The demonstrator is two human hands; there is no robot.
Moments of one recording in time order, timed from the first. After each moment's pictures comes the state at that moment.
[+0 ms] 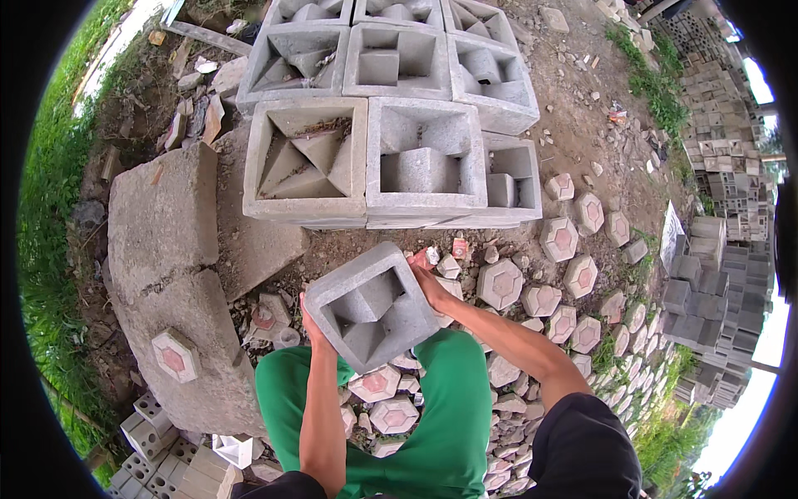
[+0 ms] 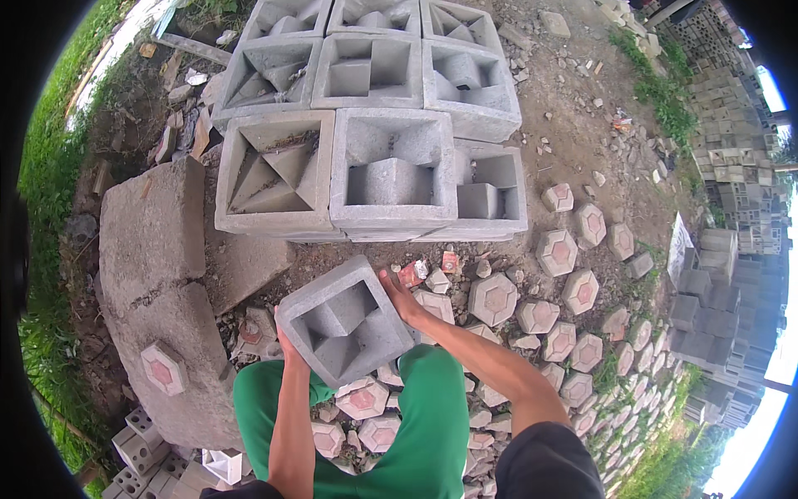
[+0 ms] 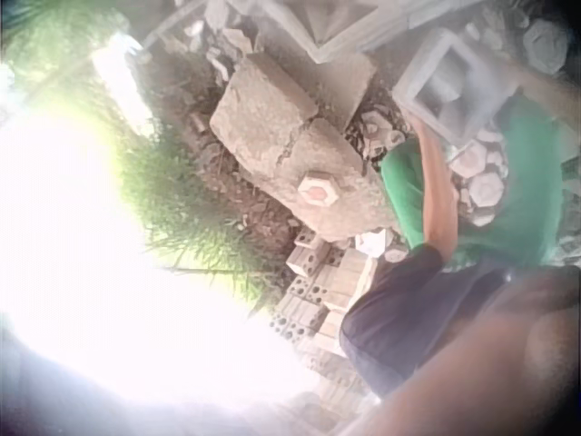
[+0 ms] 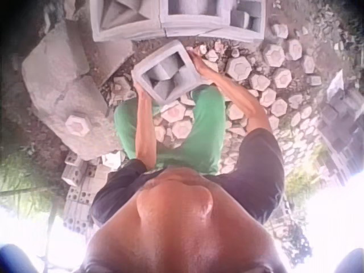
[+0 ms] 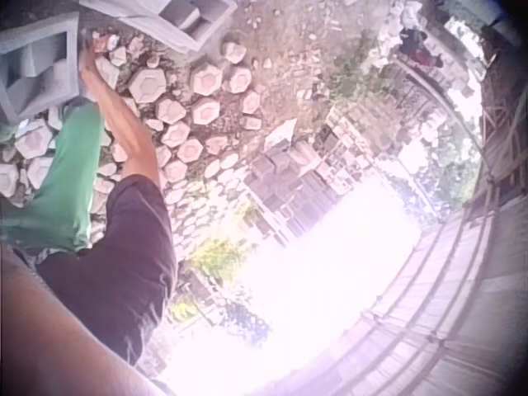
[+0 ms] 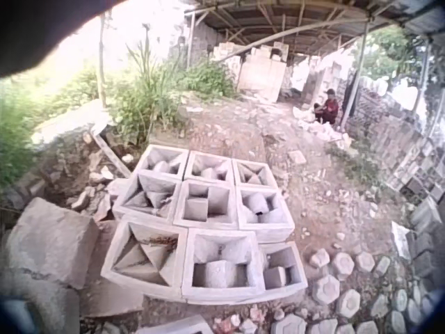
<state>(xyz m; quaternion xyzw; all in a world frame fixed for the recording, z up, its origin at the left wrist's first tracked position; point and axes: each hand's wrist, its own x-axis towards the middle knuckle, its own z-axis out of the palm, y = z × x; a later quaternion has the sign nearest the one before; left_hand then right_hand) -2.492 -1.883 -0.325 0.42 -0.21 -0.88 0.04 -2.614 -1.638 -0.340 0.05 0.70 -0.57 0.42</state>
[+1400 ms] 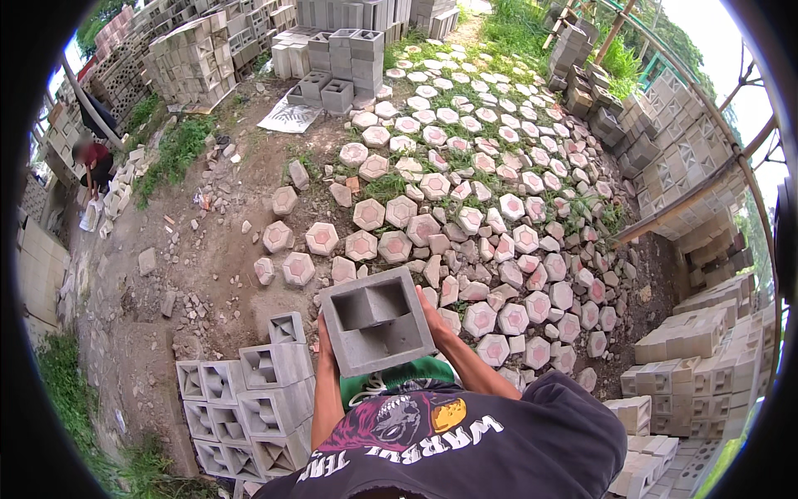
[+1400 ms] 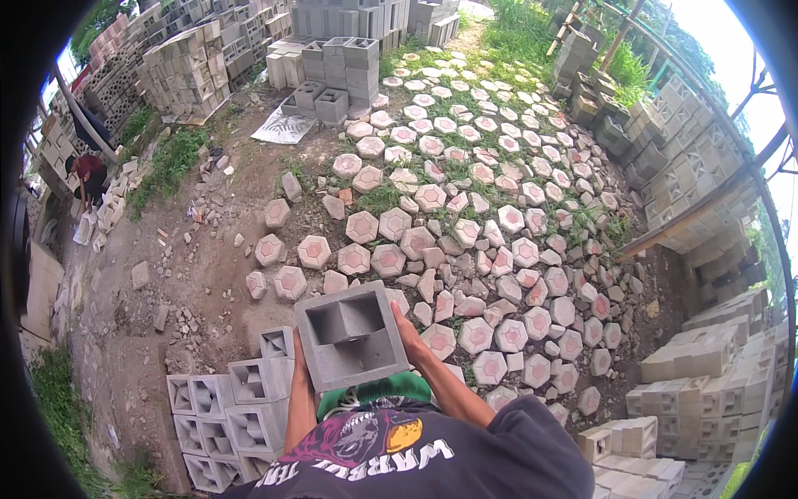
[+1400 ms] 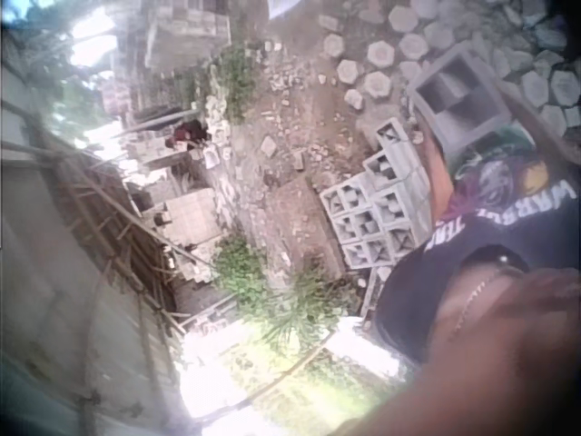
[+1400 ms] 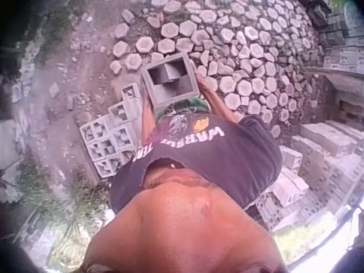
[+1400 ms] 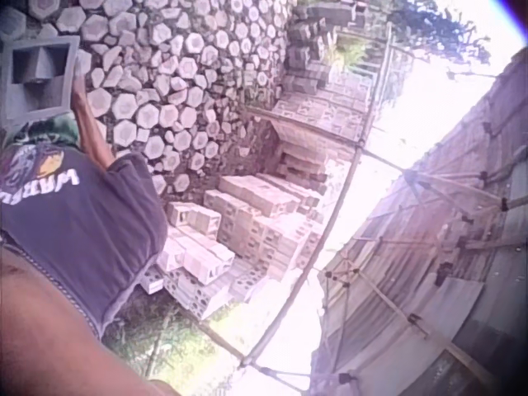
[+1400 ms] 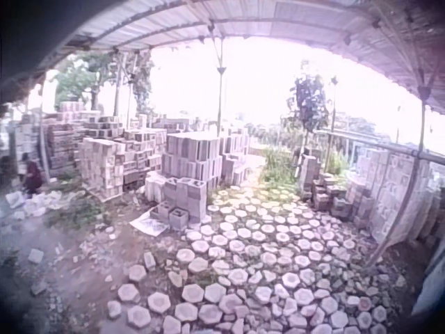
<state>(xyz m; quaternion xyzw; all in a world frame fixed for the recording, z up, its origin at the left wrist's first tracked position) -2.458 -1.446 0.169 -0.10 -0.47 -0.55 -0.68 -2.202 -1.399 0.184 0.49 0.25 -0.77 -0.32</state>
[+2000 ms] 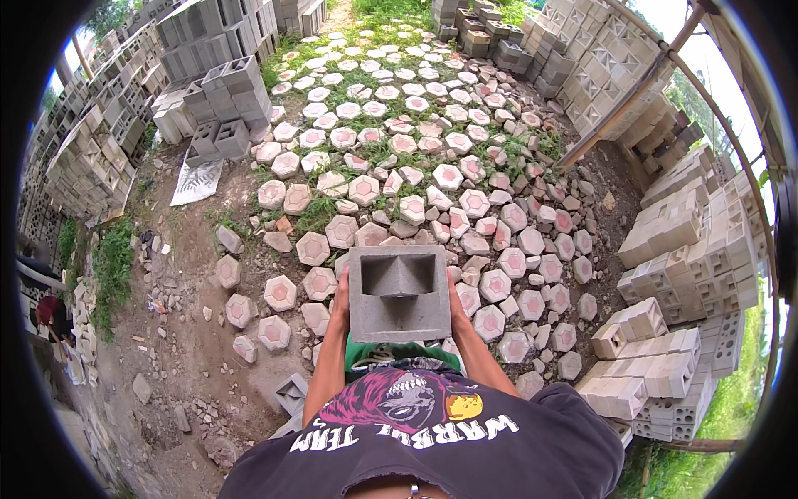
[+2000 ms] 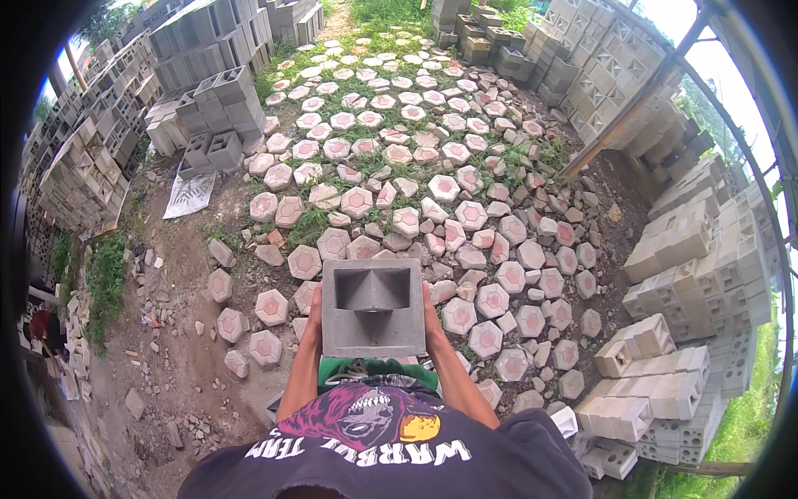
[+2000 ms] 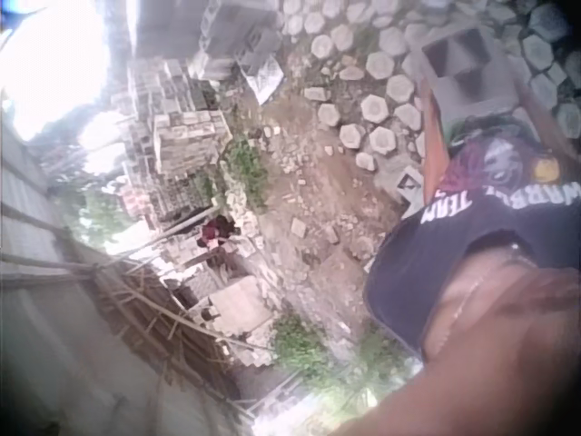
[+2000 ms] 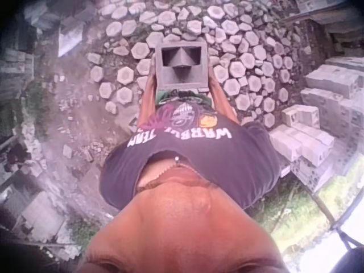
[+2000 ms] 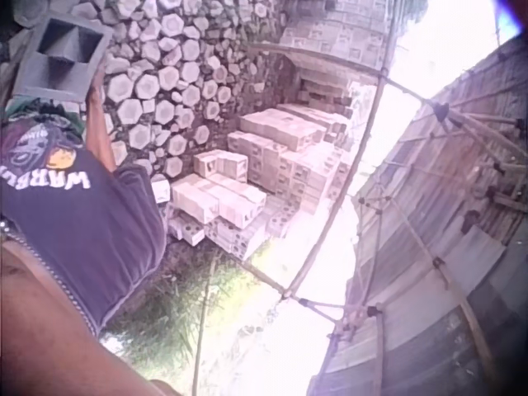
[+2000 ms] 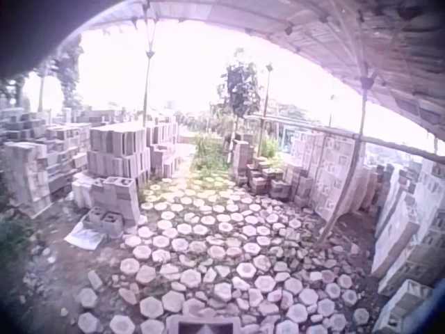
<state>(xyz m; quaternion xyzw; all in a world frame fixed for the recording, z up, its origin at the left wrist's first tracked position) -2.331 -1.151 0.143 -0.32 -0.42 -0.30 -0.79 -2.100 -1.290 0.152 0.48 0.08 -0.63 -0.60</state>
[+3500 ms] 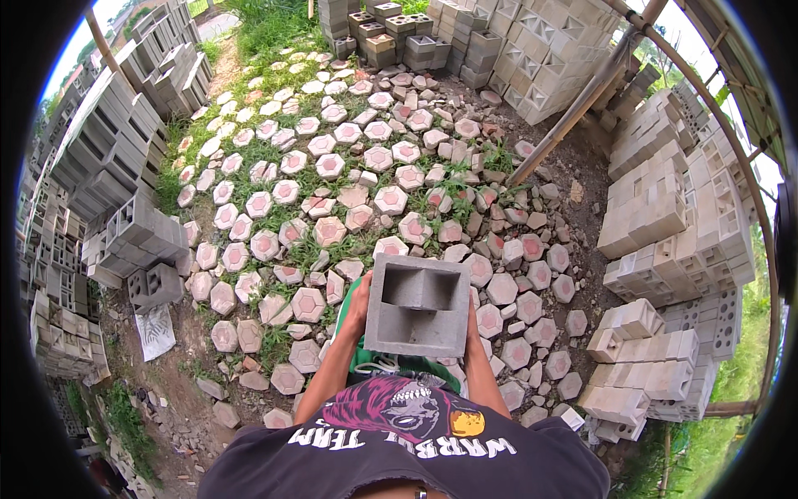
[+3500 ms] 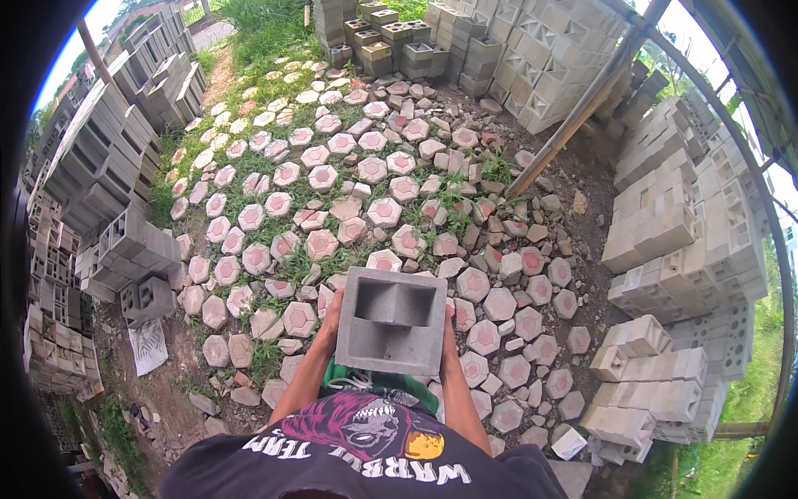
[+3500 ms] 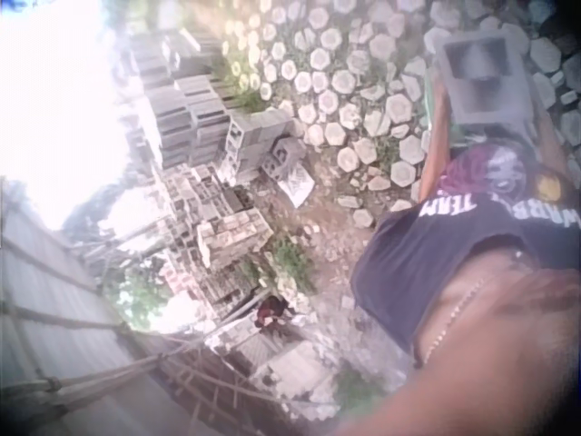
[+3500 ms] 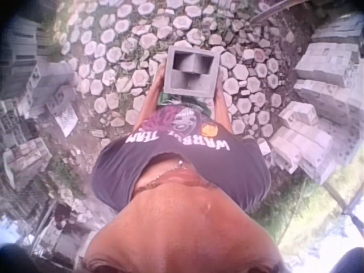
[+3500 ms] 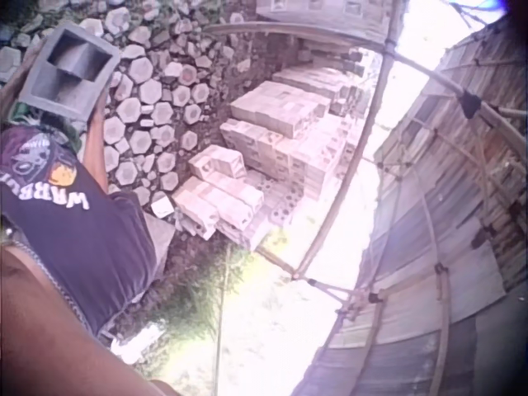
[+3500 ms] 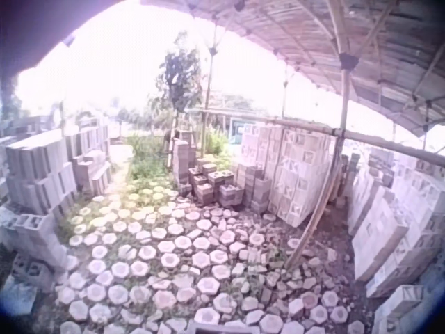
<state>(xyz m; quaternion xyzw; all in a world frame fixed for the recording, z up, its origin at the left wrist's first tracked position) -1.754 -0.768 0.225 -0.50 -0.40 -0.07 -0.77 -1.628 -0.994 0.199 0.47 -0.05 -0.43 -0.77</state>
